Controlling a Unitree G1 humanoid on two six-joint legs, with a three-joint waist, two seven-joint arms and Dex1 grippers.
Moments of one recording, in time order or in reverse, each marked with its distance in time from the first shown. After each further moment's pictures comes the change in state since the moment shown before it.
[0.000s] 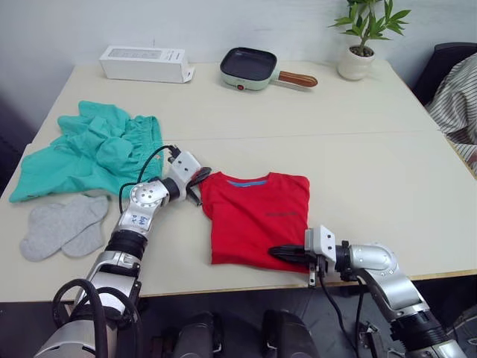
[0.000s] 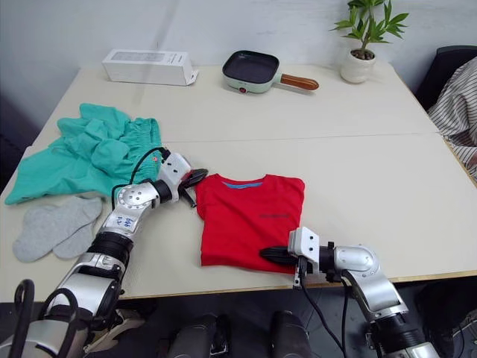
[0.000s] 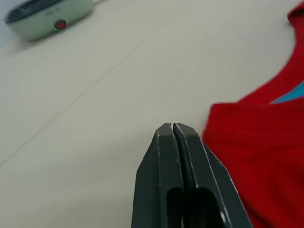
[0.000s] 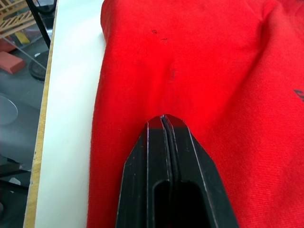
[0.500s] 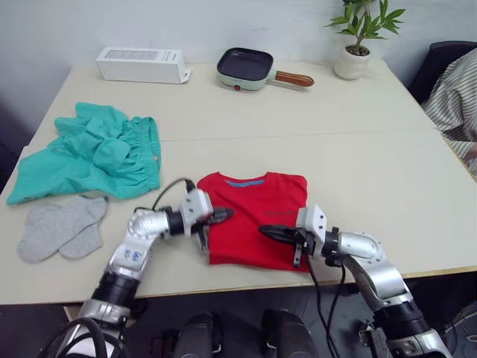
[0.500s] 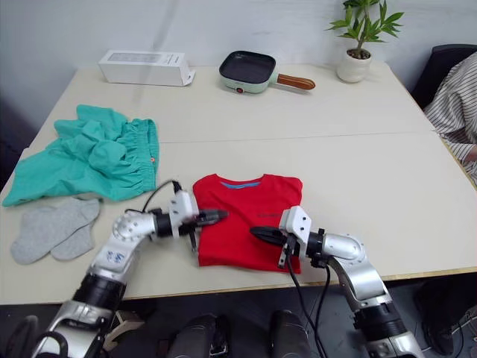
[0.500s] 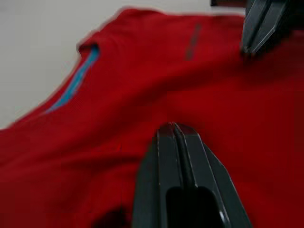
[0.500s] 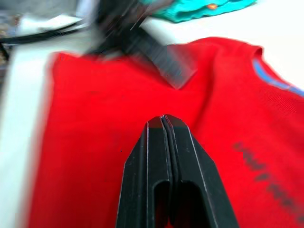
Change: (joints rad) left arm 0.414 0.042 -0.131 -0.654 -0.053 0.255 -0.206; right arm -0.128 0.135 0.000 0.055 -0.024 0.059 -0.149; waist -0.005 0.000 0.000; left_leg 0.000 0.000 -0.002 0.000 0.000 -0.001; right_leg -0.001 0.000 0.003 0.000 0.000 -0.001
